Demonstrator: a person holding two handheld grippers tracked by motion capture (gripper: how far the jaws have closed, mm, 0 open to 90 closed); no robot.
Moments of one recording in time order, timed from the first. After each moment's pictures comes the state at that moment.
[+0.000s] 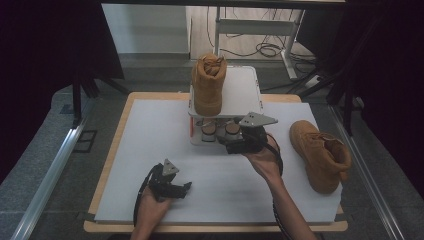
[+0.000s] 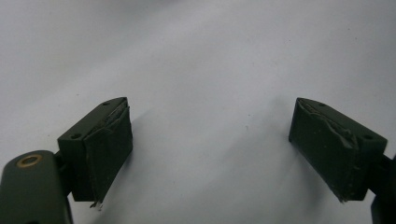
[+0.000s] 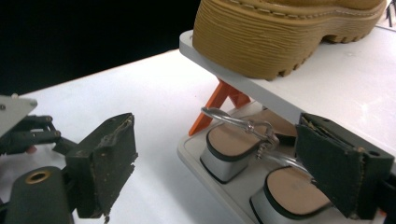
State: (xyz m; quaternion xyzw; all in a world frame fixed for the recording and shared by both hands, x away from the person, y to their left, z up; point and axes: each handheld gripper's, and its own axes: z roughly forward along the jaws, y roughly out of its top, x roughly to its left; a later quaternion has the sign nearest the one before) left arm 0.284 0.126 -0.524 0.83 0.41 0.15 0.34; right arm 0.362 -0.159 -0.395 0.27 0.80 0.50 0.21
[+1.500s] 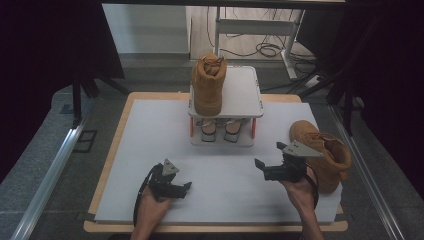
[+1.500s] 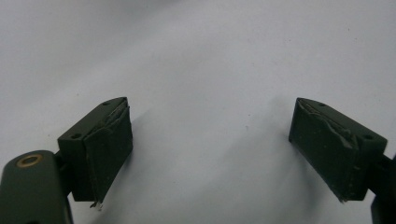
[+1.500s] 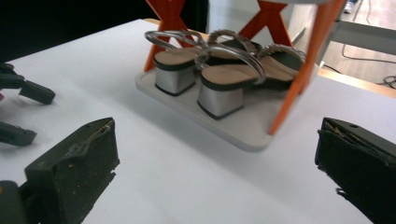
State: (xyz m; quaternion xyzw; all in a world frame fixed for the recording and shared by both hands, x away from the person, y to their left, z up) left arm 0.284 0.126 -0.524 0.83 0.41 0.15 0.35; right arm 0.303 -0.264 -0.440 0.37 0.76 0.49 0.24
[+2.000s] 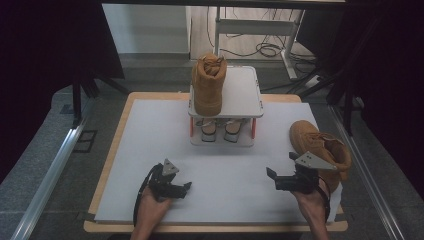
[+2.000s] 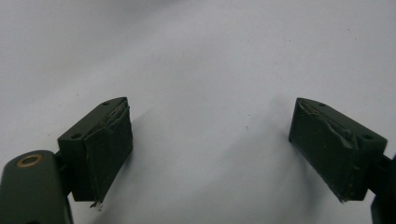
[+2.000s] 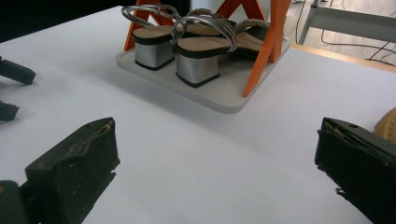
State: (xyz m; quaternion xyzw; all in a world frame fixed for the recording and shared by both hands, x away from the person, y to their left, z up) left arm 0.284 0.126 -0.524 0.83 0.41 0.15 0.34; right arm 0.278 -0.295 -0.455 0.40 0.75 0.47 0.25
